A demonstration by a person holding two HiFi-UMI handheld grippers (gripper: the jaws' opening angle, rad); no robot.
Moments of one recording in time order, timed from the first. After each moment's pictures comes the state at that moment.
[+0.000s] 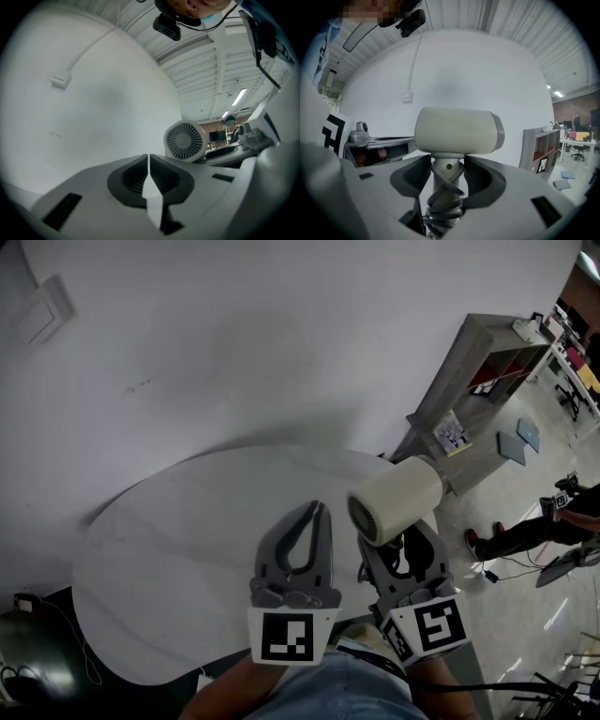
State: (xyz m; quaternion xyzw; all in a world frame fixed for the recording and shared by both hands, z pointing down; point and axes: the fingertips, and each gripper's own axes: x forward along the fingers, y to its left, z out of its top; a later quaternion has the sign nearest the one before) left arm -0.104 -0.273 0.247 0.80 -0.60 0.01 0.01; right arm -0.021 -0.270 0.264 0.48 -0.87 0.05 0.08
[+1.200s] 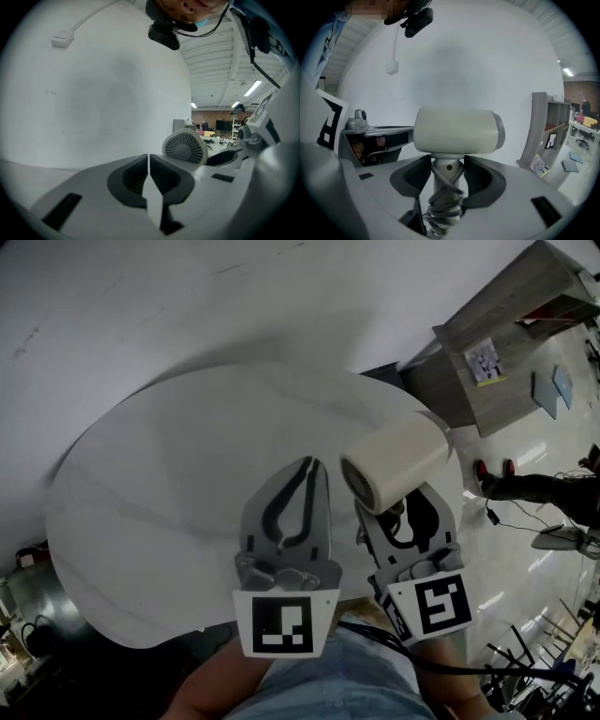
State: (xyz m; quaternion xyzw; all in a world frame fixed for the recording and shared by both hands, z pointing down) left arm -0.093 -0.349 0.372 0.78 -0.61 0.10 0.12; right arm -0.013 -0.345 0.400 0.43 -0.87 0.15 0.19
